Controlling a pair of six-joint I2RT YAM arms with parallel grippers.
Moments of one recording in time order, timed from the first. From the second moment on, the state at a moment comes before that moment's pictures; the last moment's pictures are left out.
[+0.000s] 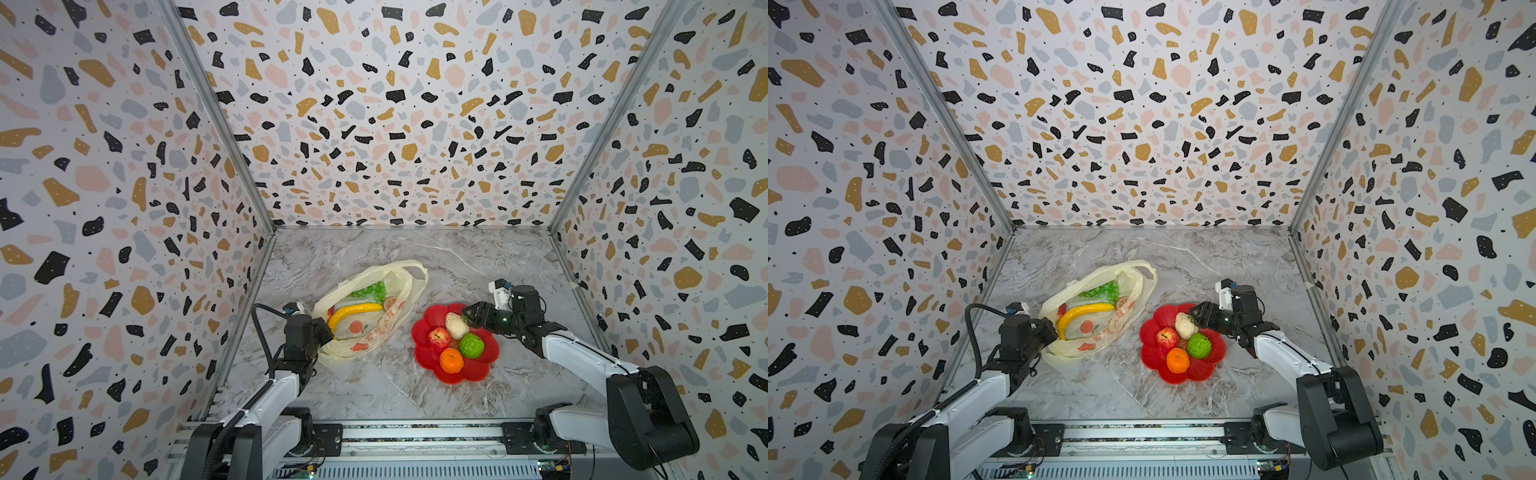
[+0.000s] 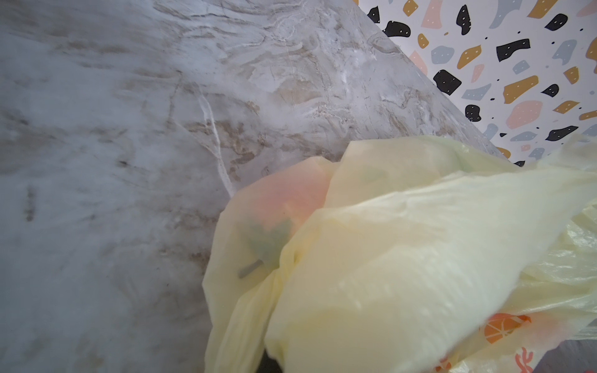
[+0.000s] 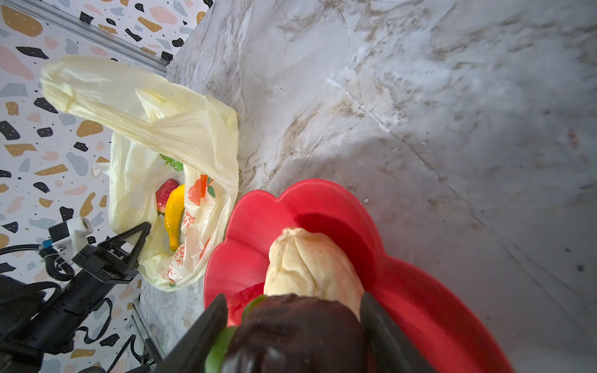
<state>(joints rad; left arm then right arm) -0.04 1.01 0.22 0.18 0.00 -0.62 0.25 1.26 0.54 0.02 -0.53 0.60</state>
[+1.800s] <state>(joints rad) -0.04 0.99 0.22 0.18 0.00 -0.62 0.30 1.19 0.50 -0.07 -0.33 0.61</state>
